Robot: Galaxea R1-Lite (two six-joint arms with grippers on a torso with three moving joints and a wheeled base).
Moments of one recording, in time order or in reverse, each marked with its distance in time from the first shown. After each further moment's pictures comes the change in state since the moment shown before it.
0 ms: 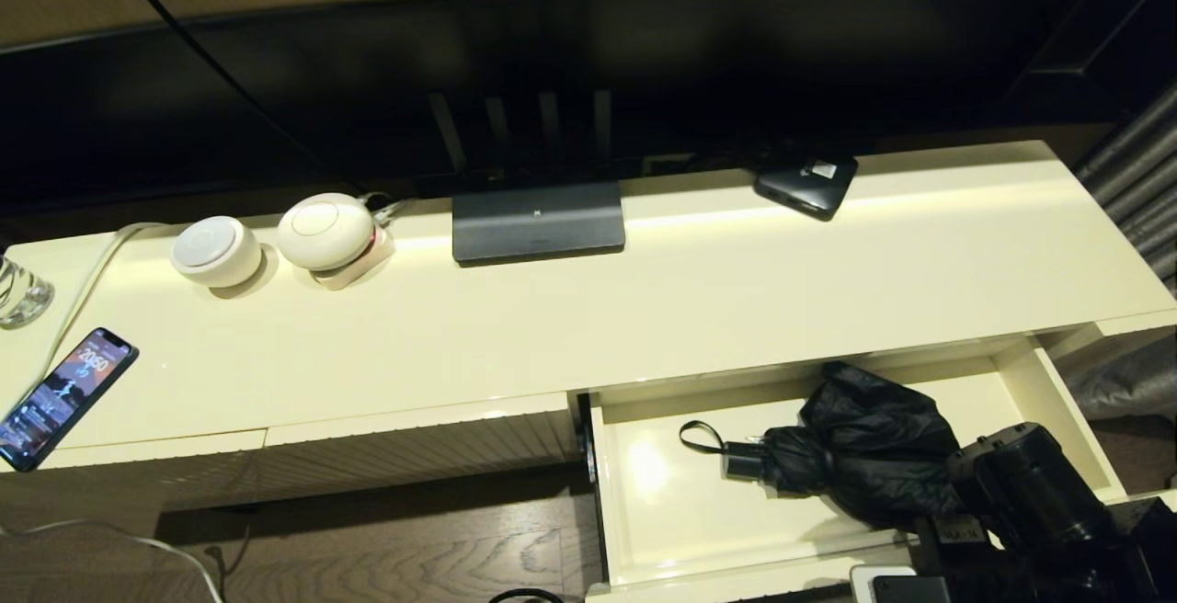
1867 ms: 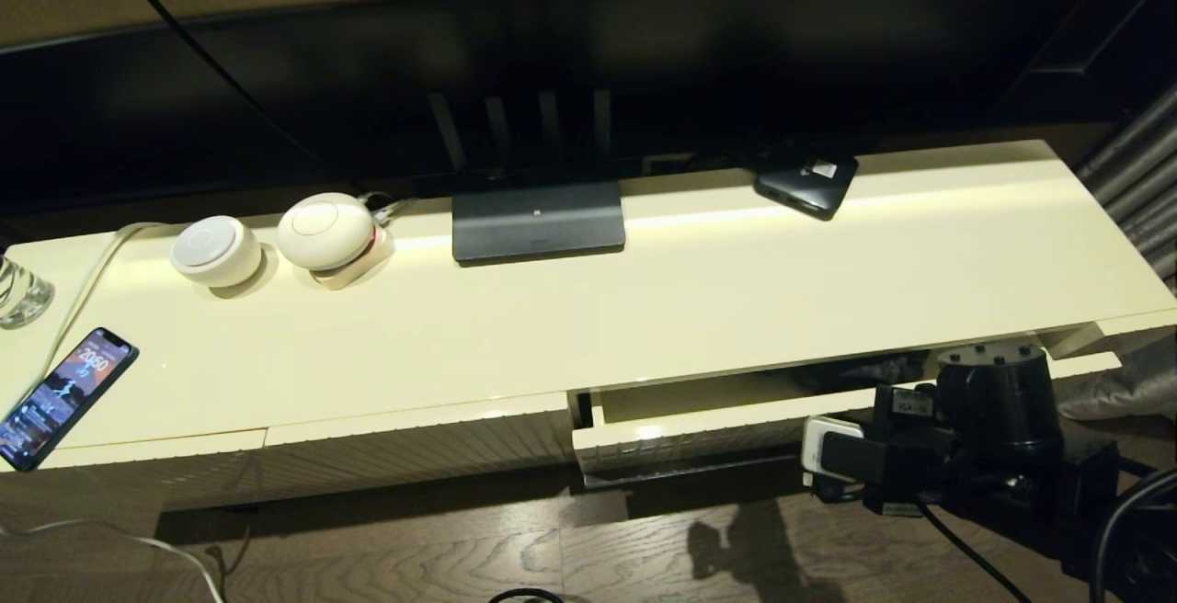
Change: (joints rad) left arm 0.000 0.000 0.000 -0.001 0.000 0.000; right arm -0.089 0.170 -0.060 -0.608 -0.043 -0.051
